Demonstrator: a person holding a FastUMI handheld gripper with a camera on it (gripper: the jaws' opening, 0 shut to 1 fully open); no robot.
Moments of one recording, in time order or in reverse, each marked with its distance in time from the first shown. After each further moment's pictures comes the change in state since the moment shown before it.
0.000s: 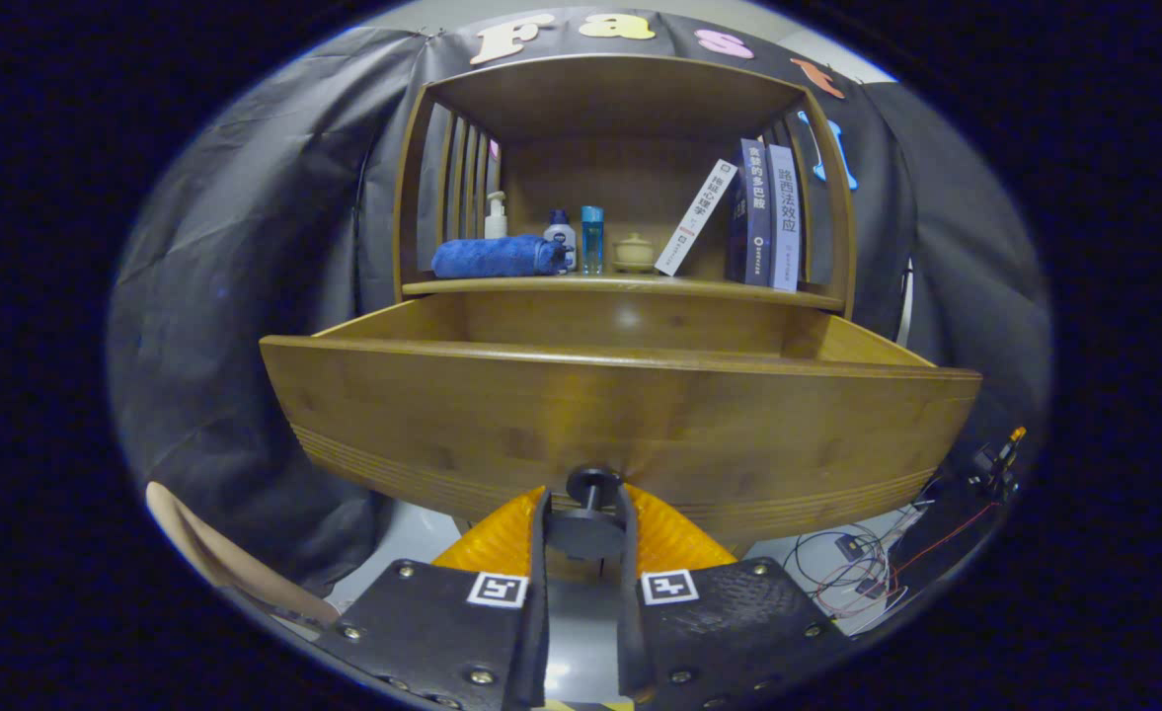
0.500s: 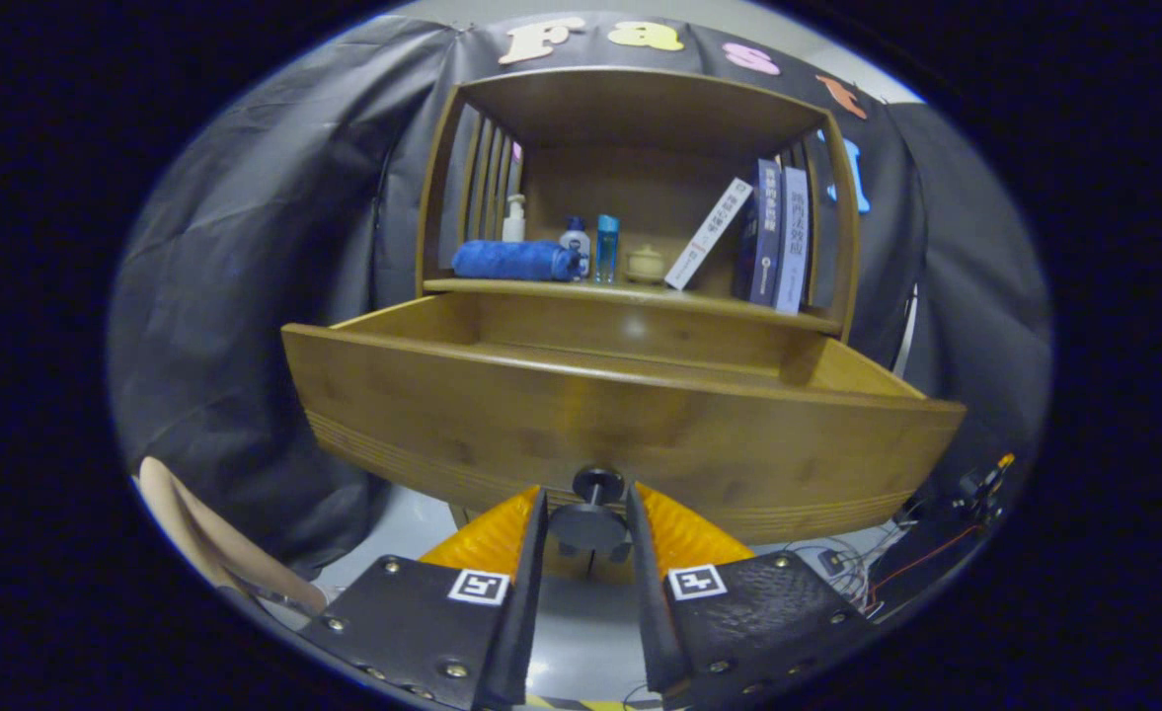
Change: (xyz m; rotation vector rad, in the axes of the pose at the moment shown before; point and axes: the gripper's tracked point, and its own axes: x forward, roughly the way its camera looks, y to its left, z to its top) arm -0.039 0.000 0.026 -0.137 -0.079 0.002
